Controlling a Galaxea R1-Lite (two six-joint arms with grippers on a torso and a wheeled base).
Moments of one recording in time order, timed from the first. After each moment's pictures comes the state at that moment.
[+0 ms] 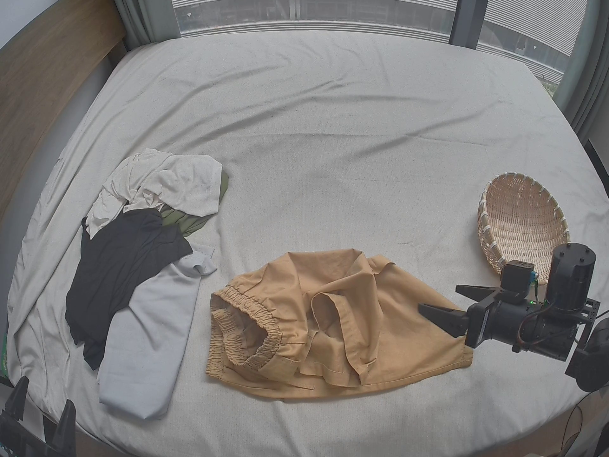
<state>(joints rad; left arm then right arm) 0.00 0.02 -0.02 0.00 0.00 -0.02 0.50 1.59 -0.33 -0.95 0.16 0.21</state>
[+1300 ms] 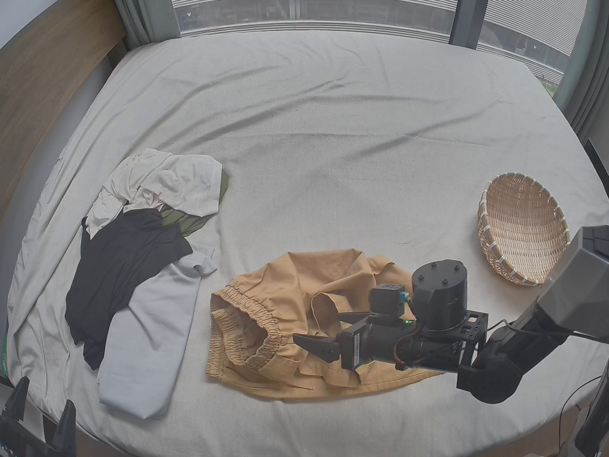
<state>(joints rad) 0.00 0.02 -0.02 0.00 0.00 -0.03 0.75 2.07 -0.69 -0.99 0.19 0.32</state>
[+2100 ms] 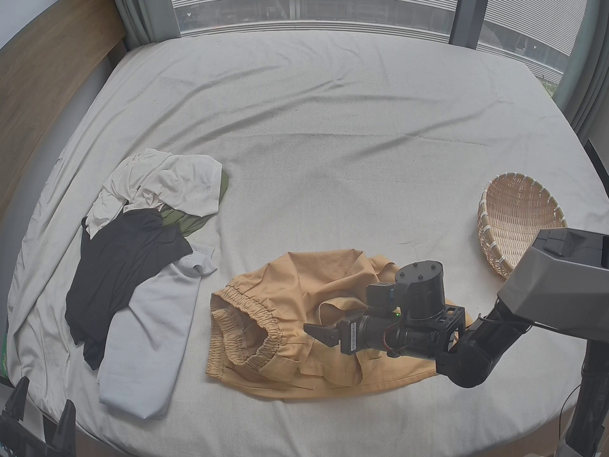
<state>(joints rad) 0.00 0.02 -0.02 0.00 0.00 -0.03 0.66 2.21 -0.79 -0.96 0.16 0.31</state>
